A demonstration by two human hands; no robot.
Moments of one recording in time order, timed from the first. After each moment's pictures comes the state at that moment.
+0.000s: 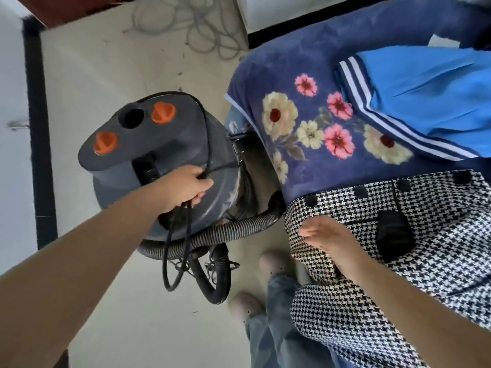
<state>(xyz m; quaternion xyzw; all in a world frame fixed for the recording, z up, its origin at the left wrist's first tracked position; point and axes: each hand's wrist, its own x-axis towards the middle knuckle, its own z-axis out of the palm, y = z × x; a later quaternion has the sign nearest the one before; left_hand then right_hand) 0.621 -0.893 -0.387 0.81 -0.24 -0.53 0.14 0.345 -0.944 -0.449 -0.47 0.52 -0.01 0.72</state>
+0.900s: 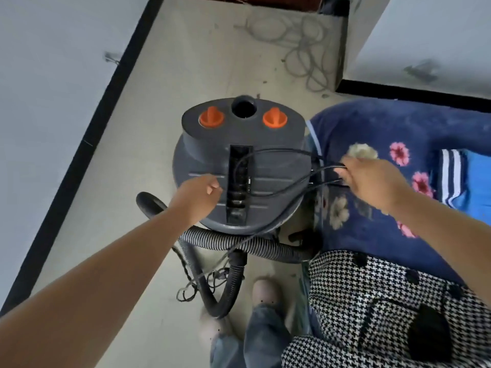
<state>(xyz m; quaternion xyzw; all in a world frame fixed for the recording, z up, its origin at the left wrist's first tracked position) 0.666 -0.780 -0.407 0.92 -0.19 -0.29 0.18 0.524 -1.046 -0.393 -0.99 0.10 0.10 0.02</state>
